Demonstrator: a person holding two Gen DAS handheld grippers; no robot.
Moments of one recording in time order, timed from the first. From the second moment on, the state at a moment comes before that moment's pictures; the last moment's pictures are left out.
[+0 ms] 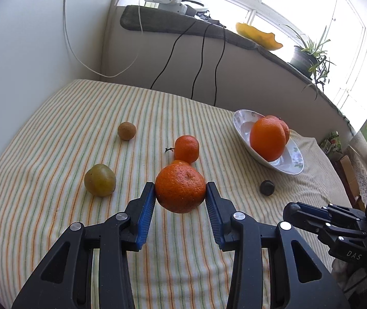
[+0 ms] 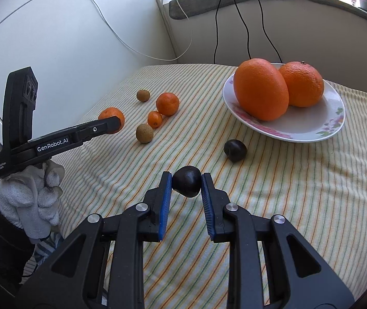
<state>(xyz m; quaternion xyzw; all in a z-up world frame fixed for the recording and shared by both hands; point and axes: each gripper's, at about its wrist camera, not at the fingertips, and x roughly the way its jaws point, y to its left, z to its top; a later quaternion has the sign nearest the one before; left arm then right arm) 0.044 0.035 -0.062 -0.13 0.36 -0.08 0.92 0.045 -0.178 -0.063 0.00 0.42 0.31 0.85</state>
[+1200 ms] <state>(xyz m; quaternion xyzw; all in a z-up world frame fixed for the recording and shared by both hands) 0.108 -0.130 -0.036 -0.04 0.36 -0.23 0.90 0.138 -0.280 -0.044 0.04 0.38 0.22 0.90</state>
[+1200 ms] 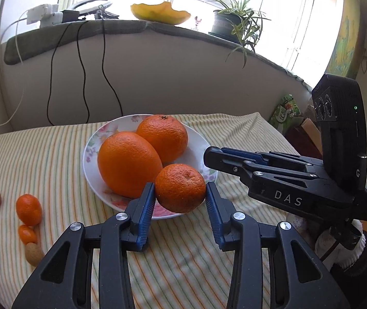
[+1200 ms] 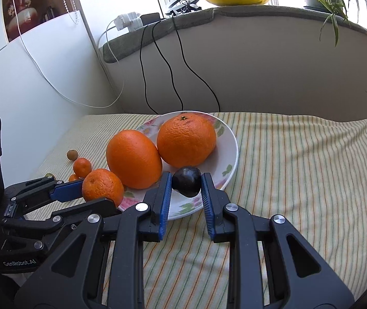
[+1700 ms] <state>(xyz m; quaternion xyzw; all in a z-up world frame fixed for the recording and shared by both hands) 0.124 -0.151 -0.038 -0.02 0.36 -0.23 0.90 0.166 -0.293 -0.057 0.06 0.39 0.22 0.89</state>
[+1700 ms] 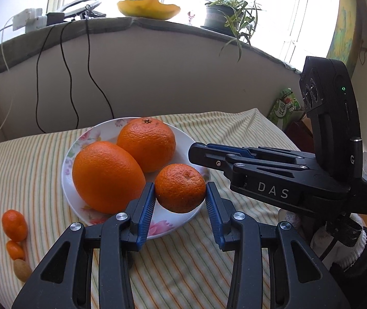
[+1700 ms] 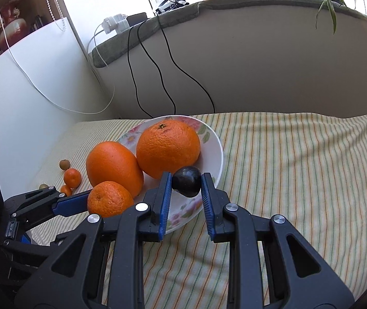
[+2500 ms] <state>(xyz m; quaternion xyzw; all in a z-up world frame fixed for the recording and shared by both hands) 0.127 -0.152 -0.041 -0.01 0.37 -0.22 0.90 0.167 -0.290 -0.054 0.06 0.38 0.22 0.90</state>
